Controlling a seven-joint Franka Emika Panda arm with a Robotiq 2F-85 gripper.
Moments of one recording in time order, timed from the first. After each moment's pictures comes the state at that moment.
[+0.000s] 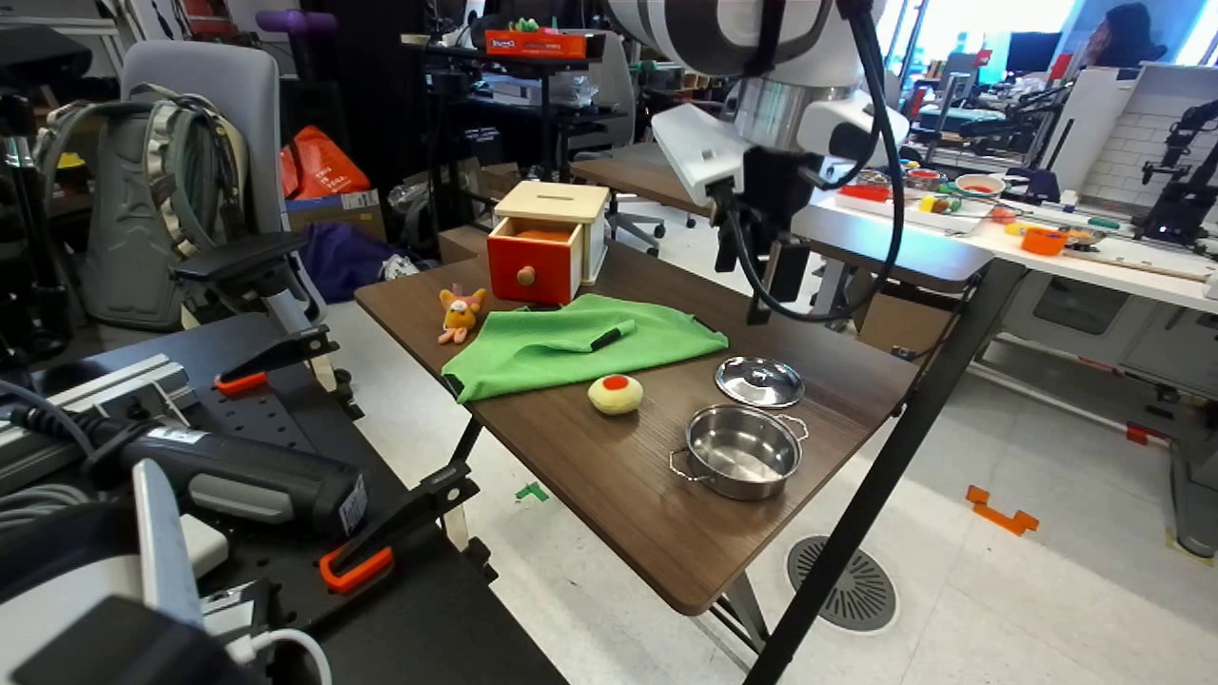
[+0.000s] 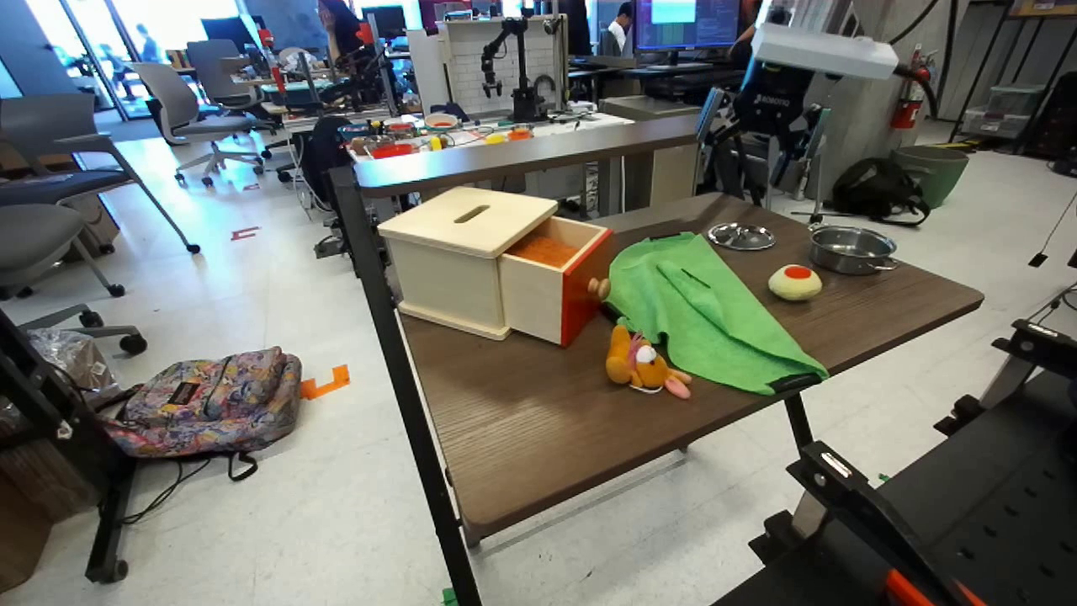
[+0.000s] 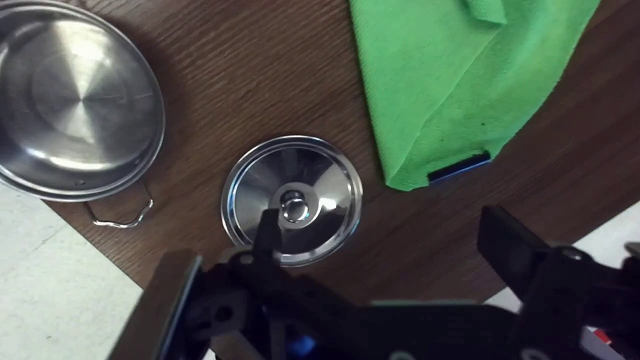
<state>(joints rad) -0.14 0.74 -0.08 -1.64 0.30 2.45 0.14</state>
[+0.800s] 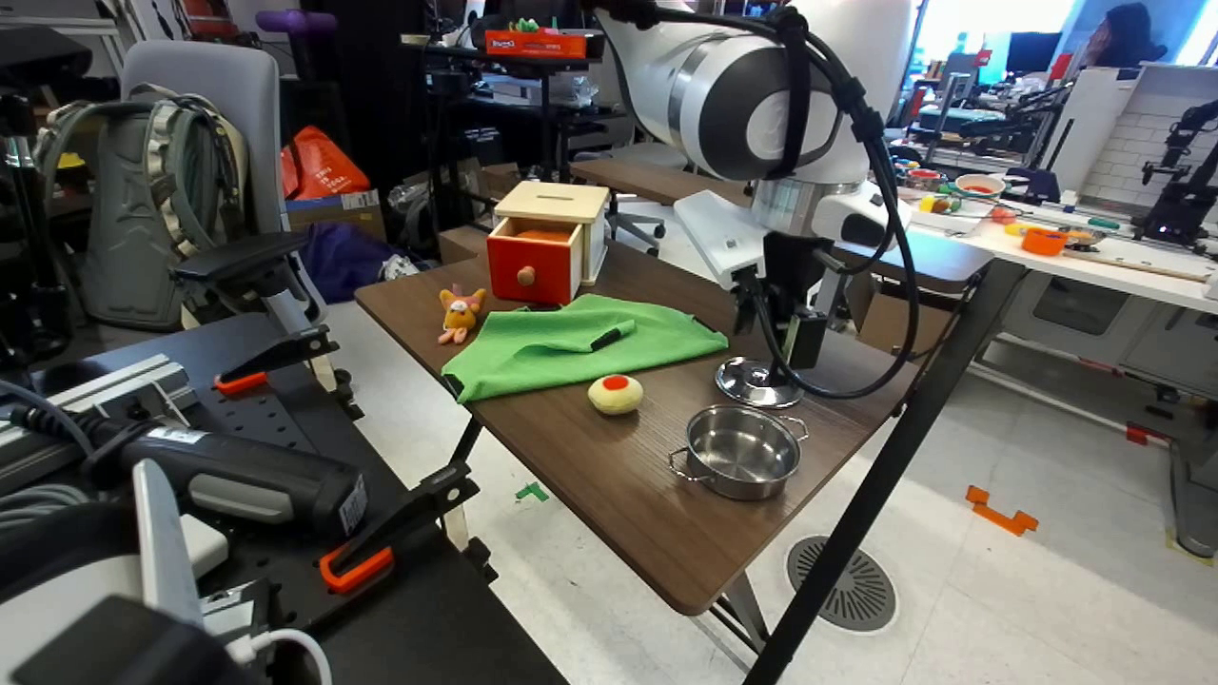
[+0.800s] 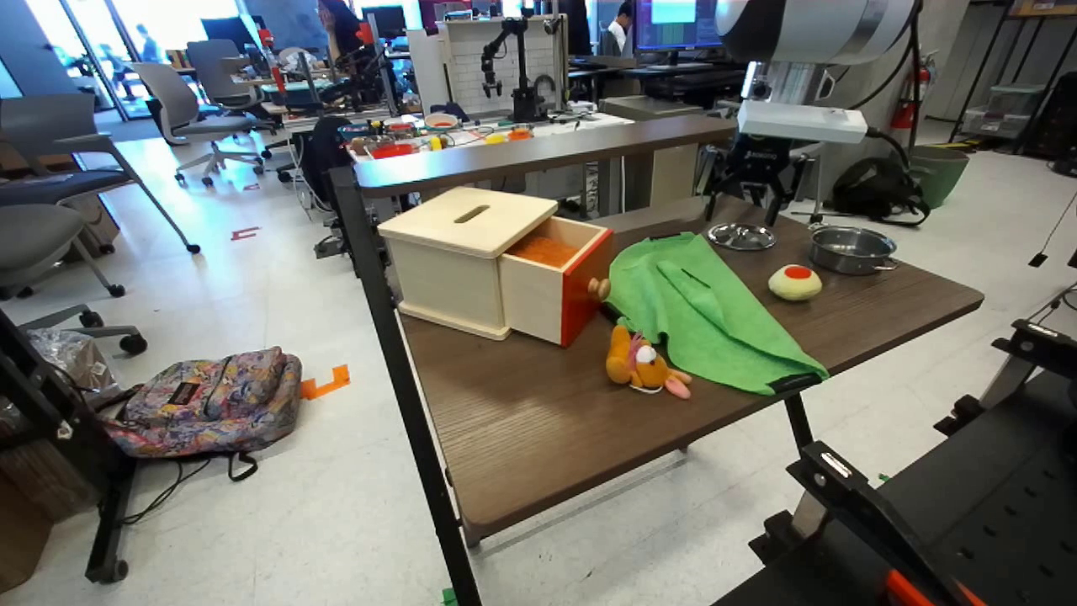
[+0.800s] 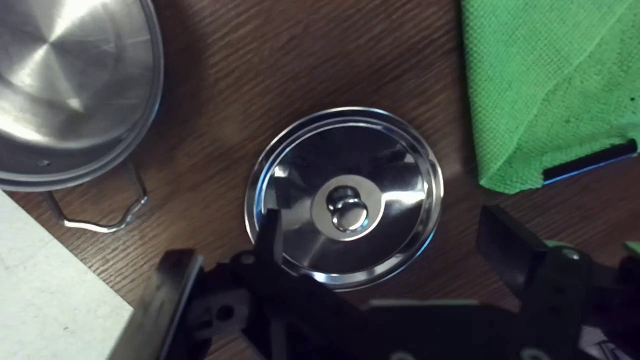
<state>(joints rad) -0.15 0.96 -0.10 -1.45 0.24 2.46 0.17</state>
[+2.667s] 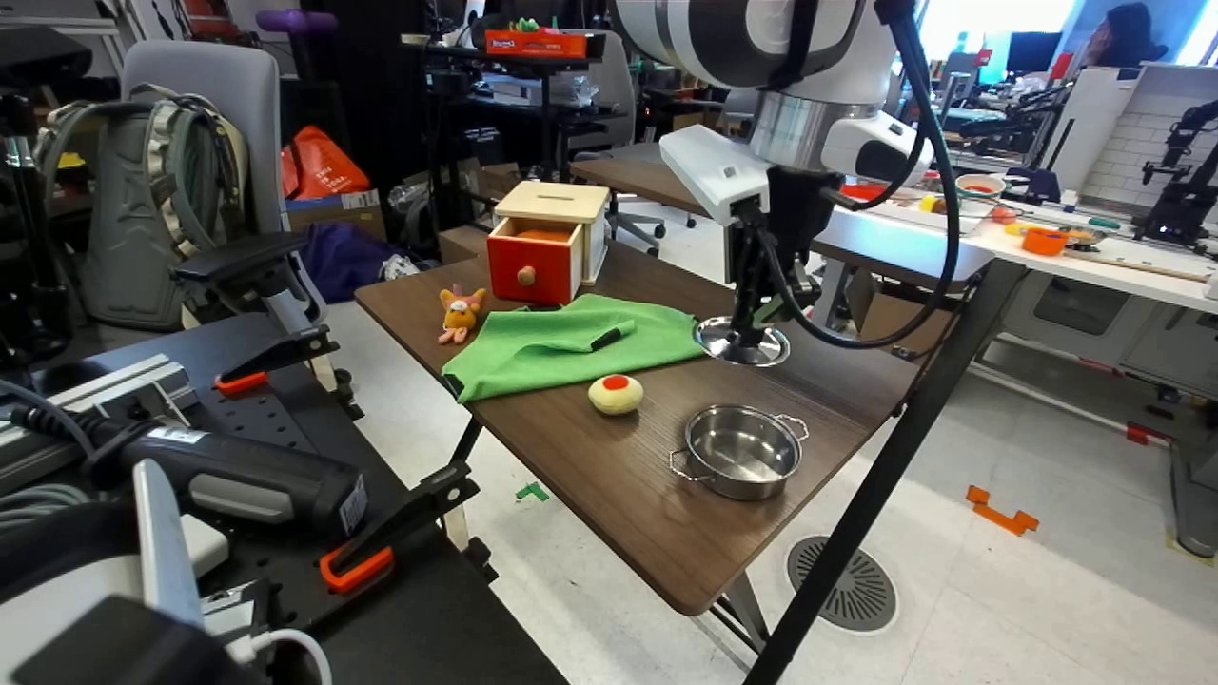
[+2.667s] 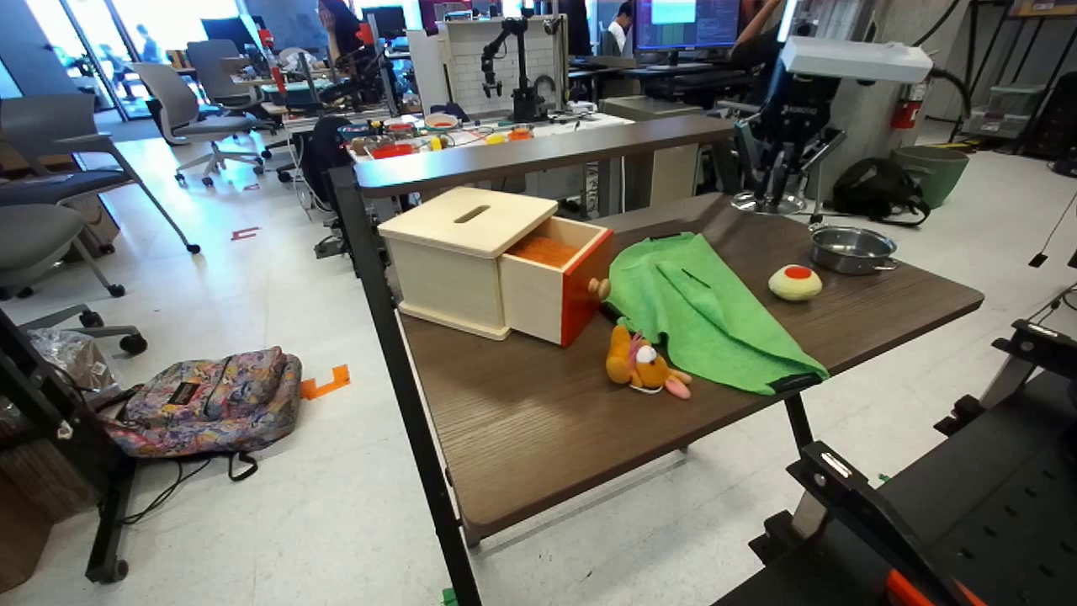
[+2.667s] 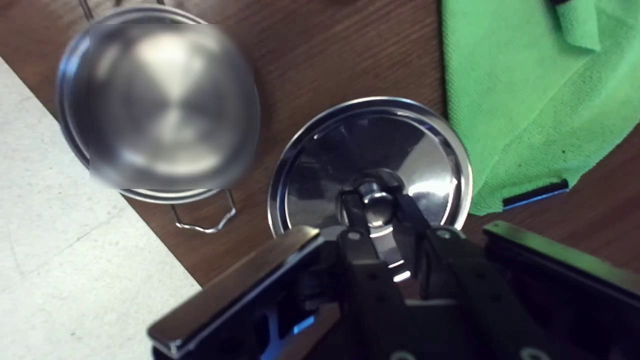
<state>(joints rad) -0.18 0.73 -0.09 -1.67 0.22 2.41 0.11</state>
